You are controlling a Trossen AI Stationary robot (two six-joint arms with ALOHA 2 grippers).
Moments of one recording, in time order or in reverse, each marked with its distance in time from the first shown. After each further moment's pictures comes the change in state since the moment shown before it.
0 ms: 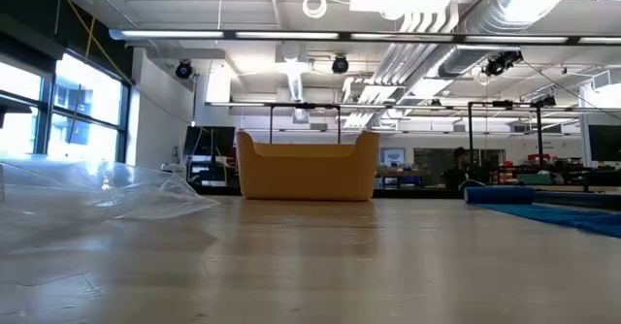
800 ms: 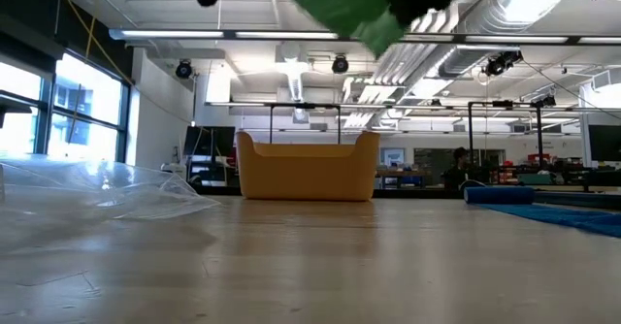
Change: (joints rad) left arm -0.133 0.191 -0.025 -0.081 0.222 -0.912; right arm -0.292 -0.184 -0.001 0.410 1.151 -0.858
